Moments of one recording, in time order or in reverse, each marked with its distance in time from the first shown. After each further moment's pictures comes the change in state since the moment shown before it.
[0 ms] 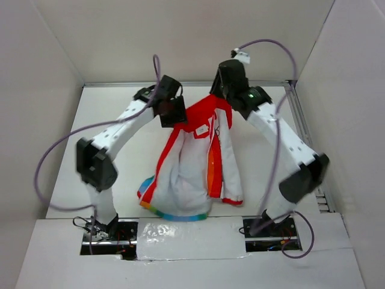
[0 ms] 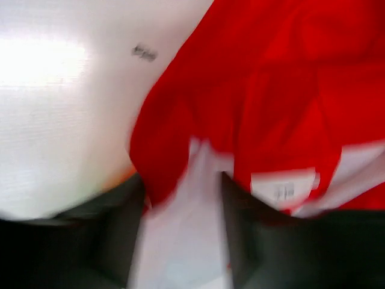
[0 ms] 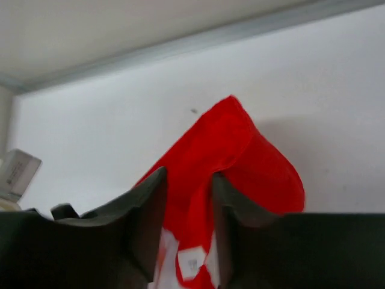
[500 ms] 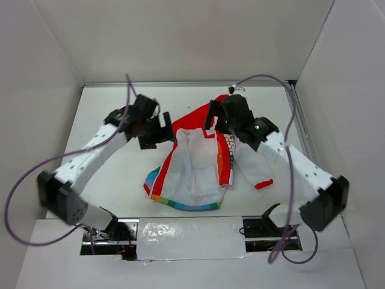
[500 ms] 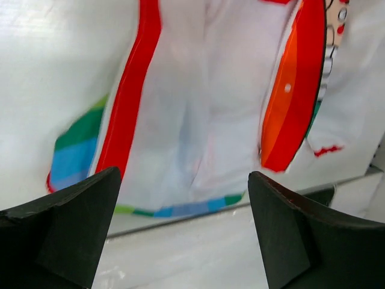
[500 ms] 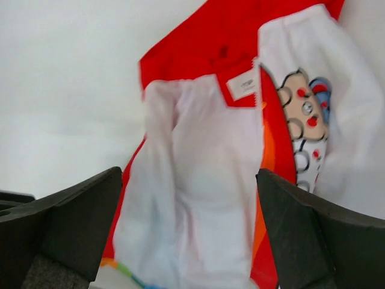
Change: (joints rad) left arm 0.029 -0.175 -0.281 -0.050 0.085 -0.062; right arm 0.000 -0.132 -0.427 -0.002 -0.207 0.046
